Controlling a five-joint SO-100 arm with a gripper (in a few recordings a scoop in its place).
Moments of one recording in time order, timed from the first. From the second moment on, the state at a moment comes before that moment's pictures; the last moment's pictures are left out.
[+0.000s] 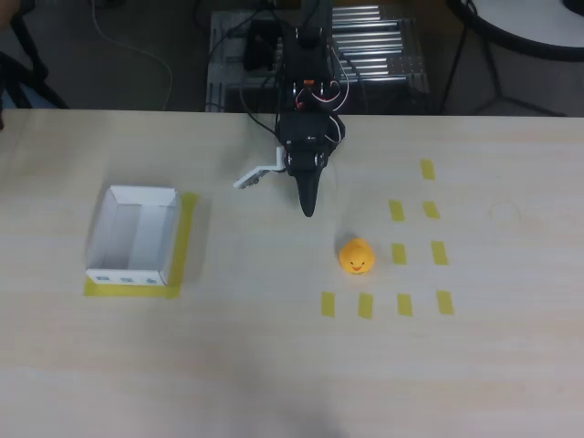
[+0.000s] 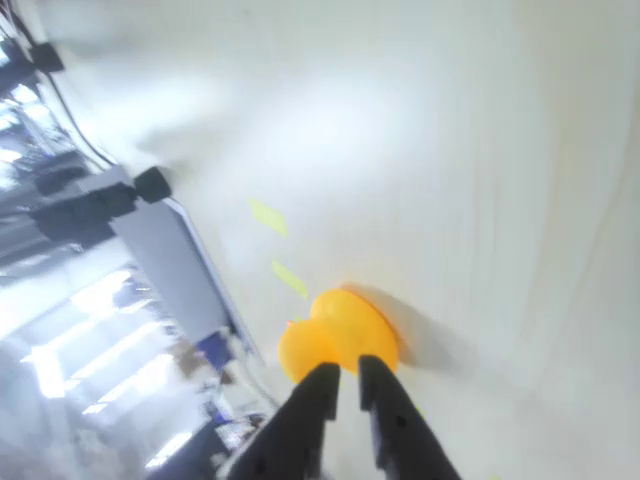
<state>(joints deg) -3.1 178.7 169.2 53.1 8.1</state>
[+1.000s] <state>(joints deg) -18.8 80.7 92.8 80.3 -30.8</state>
